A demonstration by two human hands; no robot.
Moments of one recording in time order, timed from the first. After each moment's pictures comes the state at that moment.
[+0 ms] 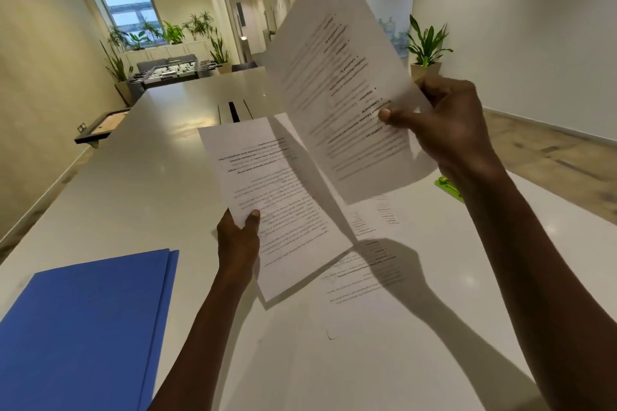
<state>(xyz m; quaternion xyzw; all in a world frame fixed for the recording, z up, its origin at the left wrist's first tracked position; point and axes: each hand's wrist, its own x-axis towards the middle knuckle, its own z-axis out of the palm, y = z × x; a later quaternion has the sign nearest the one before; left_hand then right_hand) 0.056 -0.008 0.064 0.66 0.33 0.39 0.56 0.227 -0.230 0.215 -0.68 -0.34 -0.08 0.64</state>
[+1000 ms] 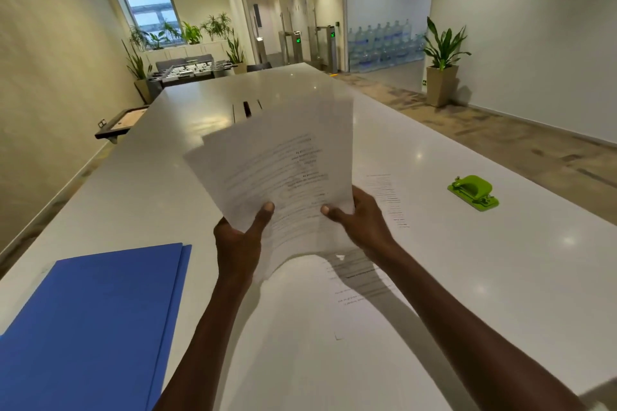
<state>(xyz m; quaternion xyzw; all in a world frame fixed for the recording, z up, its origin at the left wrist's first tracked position) 0.035 -0.021 0.075 0.63 0.27 0.48 0.56 0.192 -0.147 0.069 -0.67 -0.34 0.16 0.64</state>
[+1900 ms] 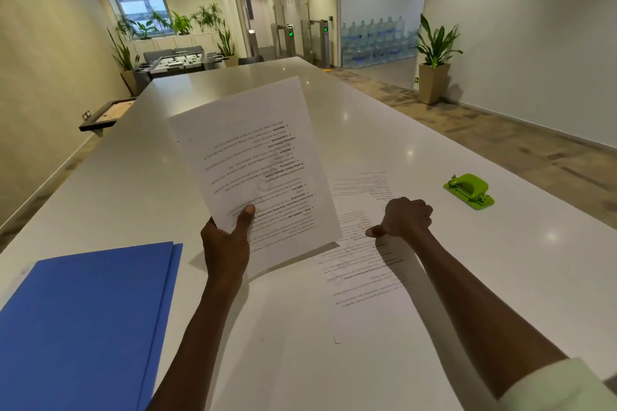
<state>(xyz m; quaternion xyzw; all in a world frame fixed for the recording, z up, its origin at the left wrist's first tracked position) 0.034 -0.002 0.062 0.62 0.32 0.47 0.54 0.285 -0.155 0.038 -0.98 -0.15 0.13 0.09</state>
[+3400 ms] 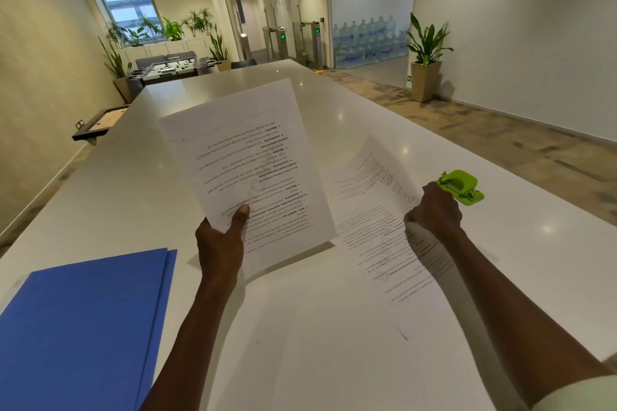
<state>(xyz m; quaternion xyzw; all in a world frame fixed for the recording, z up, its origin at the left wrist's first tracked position) 0.038 -0.006 0.069 0.63 0.33 0.45 0.54 0.320 -0.216 0.034 -0.95 -0.11 0.02 0.28</state>
